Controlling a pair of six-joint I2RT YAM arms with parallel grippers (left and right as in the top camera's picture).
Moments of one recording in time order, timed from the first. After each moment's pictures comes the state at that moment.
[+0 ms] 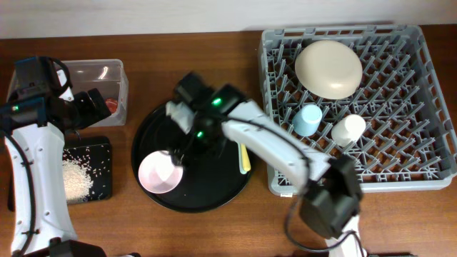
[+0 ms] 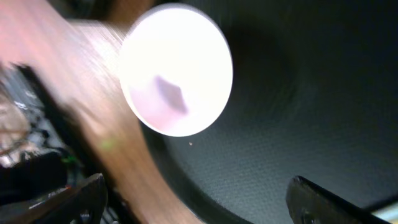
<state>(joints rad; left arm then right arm) 0.28 1.55 1.52 -1.07 -0.02 -0.18 0.79 2.12 1.93 -1.12 -0.37 0.07</state>
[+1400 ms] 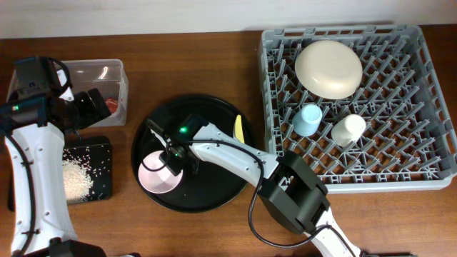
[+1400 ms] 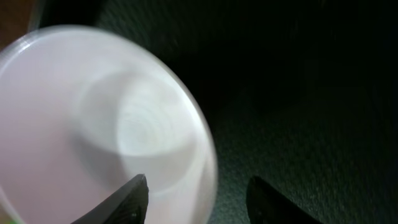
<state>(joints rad) 0.28 1.55 1.52 -1.07 -0.02 -0.18 0.91 2.28 1.88 -0.90 -0.14 0.18</state>
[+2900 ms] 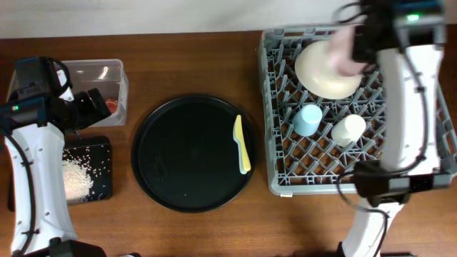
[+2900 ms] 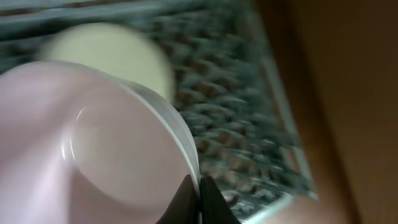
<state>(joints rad) 0.28 1.55 1.52 -1.07 -0.02 -0.18 0.03 2.09 2.67 -1.69 0.49 0.21</state>
